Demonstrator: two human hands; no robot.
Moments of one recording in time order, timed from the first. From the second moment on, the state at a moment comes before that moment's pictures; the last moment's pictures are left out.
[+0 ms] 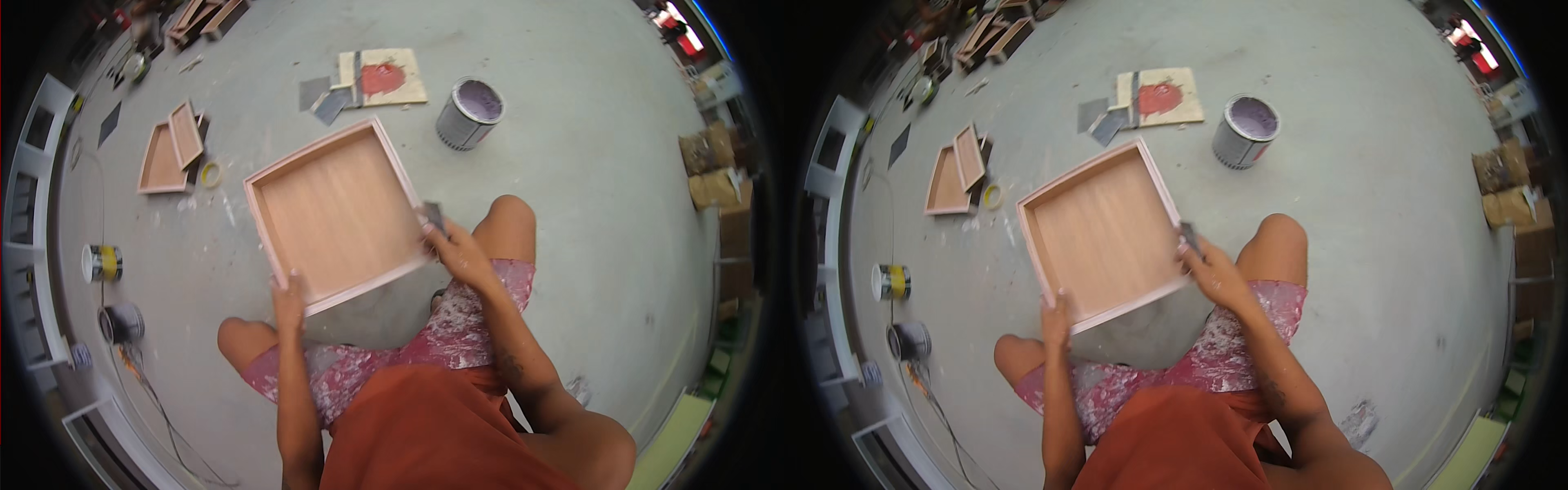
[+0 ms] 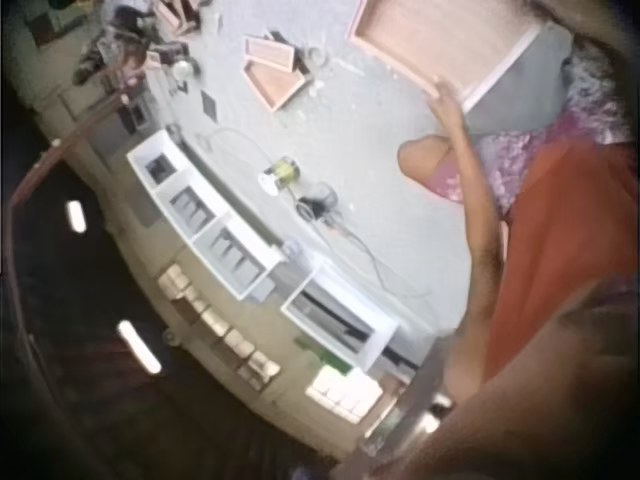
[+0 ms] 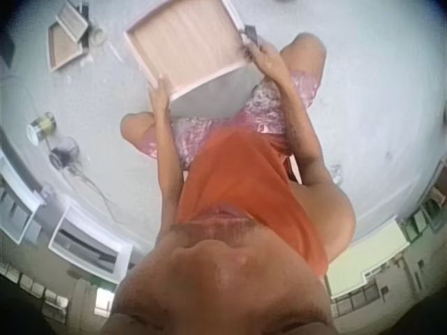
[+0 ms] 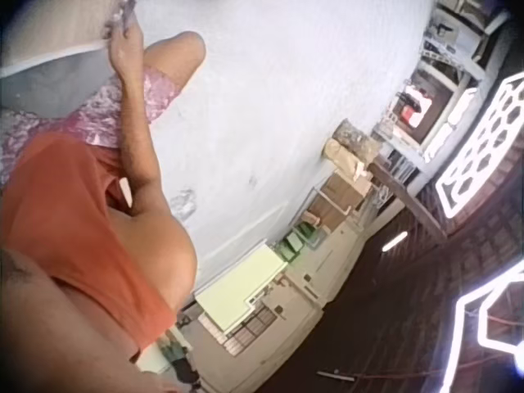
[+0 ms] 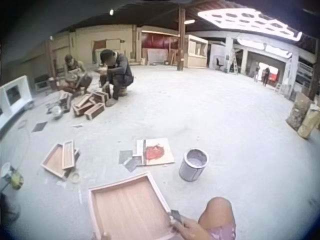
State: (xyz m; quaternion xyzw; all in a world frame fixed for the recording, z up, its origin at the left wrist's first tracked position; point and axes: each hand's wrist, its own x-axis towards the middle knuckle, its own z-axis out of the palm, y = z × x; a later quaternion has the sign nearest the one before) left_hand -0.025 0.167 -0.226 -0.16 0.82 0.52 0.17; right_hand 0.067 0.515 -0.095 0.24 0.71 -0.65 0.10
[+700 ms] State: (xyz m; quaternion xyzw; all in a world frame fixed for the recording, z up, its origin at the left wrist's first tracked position) left_hand 0.099 0.264 -0.113 0.18 0.66 0.49 0.53; right_hand -0.021 0.528 -0.175 0.08 0.92 -0.37 -0.11
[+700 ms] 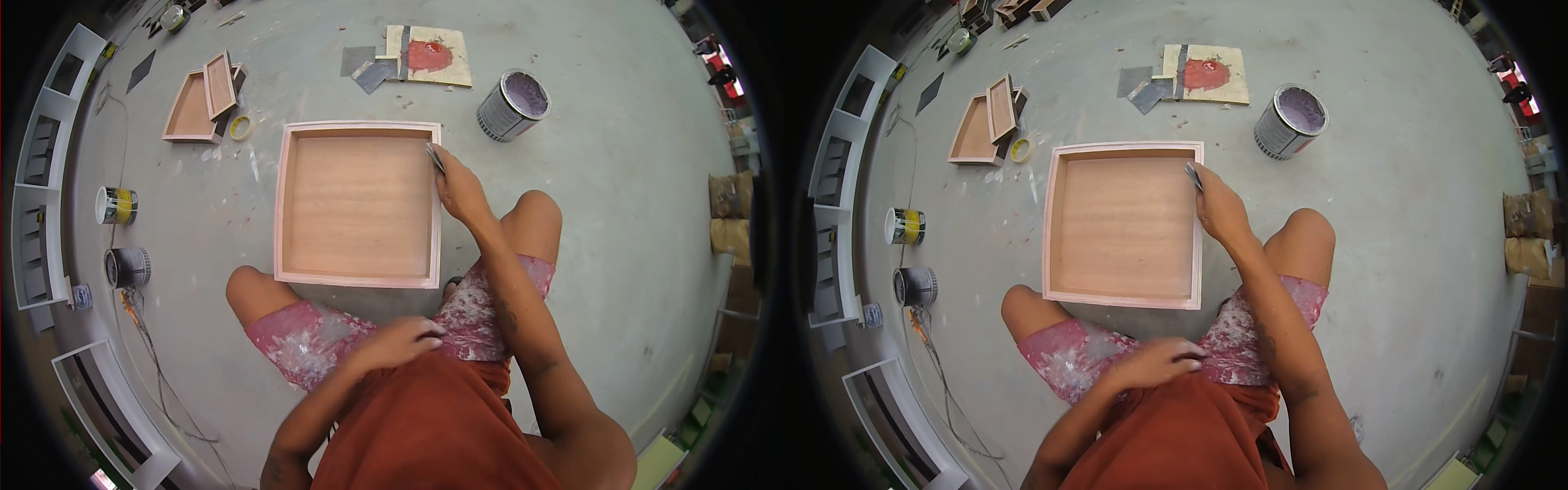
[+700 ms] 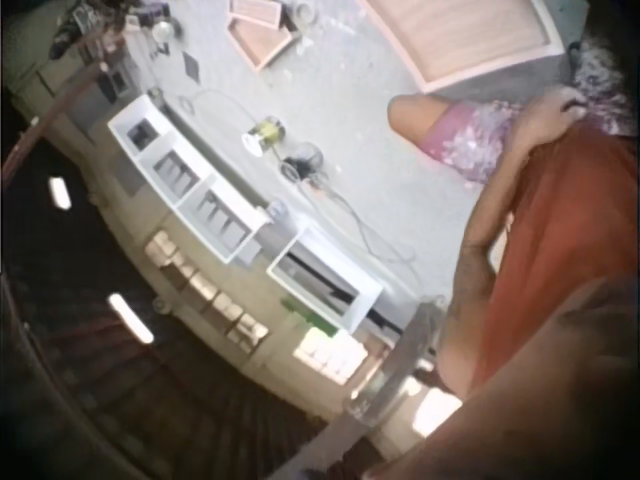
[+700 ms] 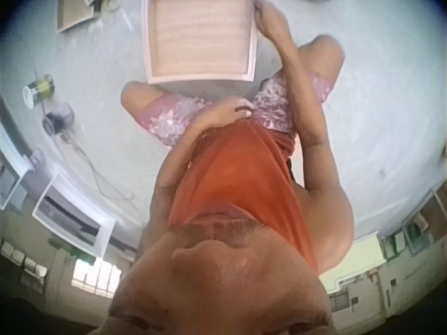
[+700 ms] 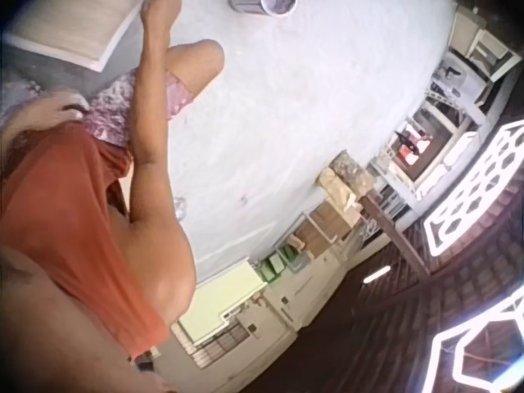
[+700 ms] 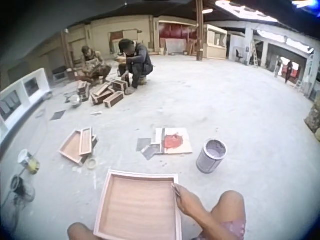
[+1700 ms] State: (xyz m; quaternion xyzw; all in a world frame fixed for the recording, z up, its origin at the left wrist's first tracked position) left_hand 0.012 0.170 -0.193 -0.12 0.86 0.49 0.10; right_hand -0.027 0.536 -0.114 0.22 0.69 -0.69 0.04
